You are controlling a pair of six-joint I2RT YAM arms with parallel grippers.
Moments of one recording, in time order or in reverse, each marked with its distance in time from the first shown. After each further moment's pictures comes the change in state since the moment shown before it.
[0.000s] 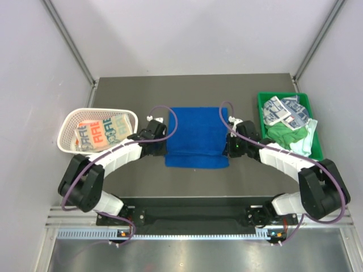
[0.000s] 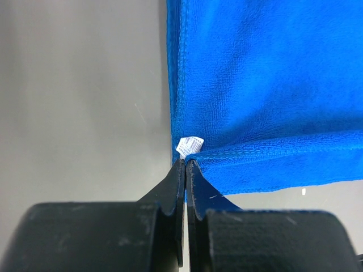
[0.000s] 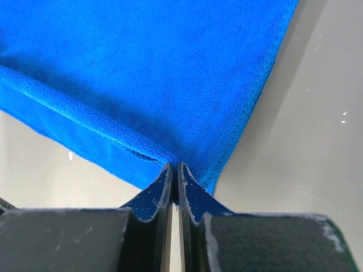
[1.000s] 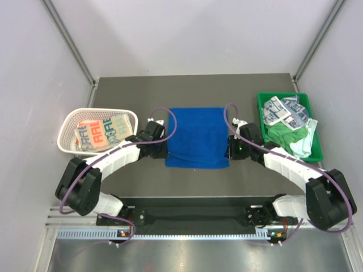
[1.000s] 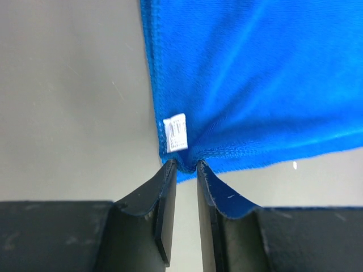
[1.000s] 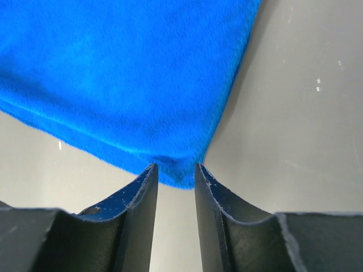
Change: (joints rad) left arm -0.002 -0.018 -0.031 -0.008 0.100 0.009; right arm 0.002 -0.082 -0.029 -0.061 0.053 0.010
